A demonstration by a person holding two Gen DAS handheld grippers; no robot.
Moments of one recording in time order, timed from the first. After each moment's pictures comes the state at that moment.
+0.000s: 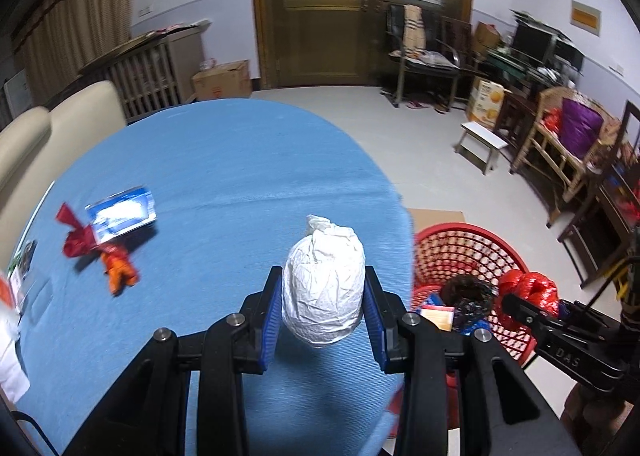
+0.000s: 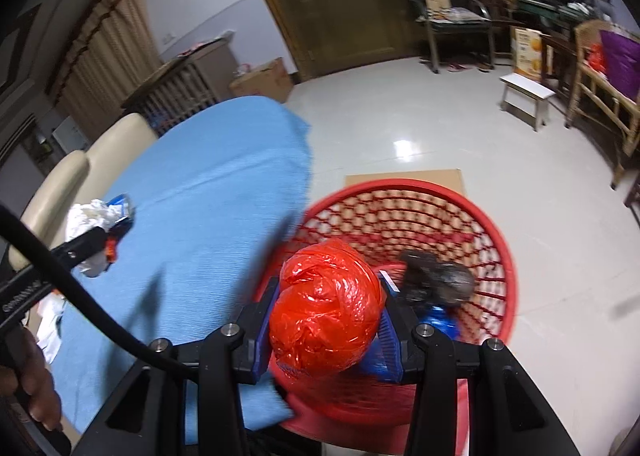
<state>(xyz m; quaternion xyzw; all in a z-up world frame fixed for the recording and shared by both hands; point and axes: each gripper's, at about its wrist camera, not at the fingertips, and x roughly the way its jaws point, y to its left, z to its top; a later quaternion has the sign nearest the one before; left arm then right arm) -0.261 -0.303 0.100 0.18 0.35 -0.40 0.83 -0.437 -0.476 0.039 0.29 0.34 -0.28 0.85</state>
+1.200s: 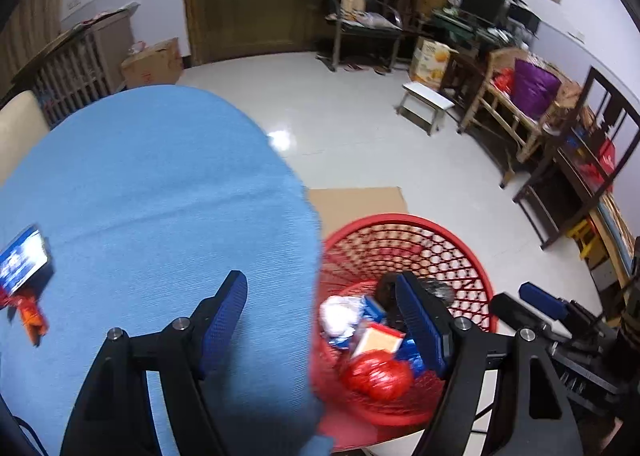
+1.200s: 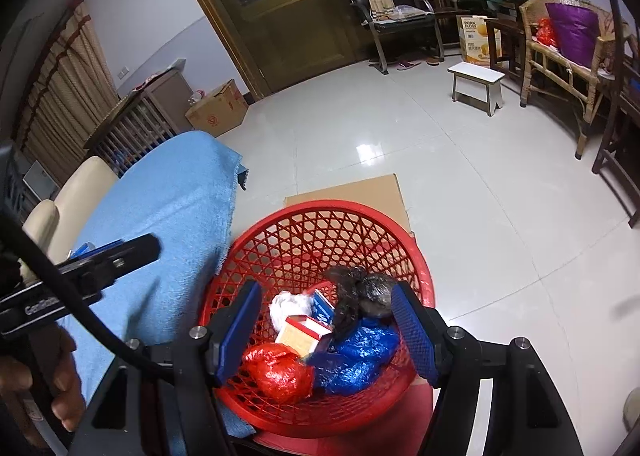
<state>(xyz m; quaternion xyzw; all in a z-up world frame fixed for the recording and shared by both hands) -0.266 -0.383 0.083 0.20 0.40 -0.47 0.76 -0.482 -0.515 0.046 0.32 0.31 -0.34 0.83</state>
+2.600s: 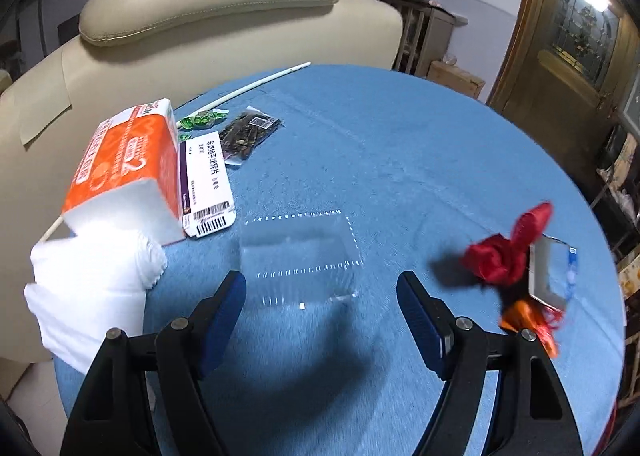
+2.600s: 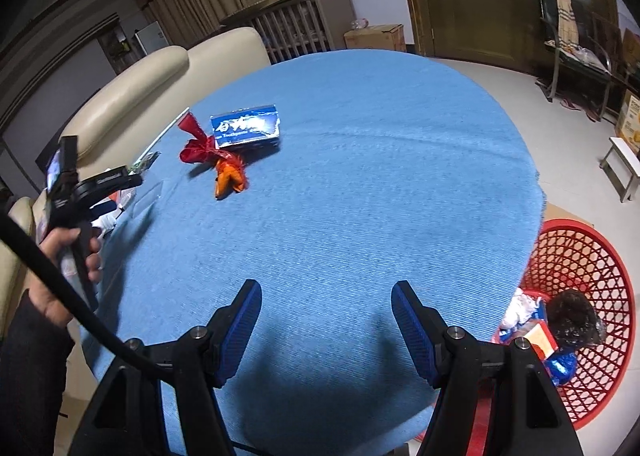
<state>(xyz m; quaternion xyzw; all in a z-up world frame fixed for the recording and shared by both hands) 0.017 -0.031 0.045 -0.02 0.43 -0.05 0.90 -0.282 -0.322 0.058 0.19 0.41 -0.10 0.89</state>
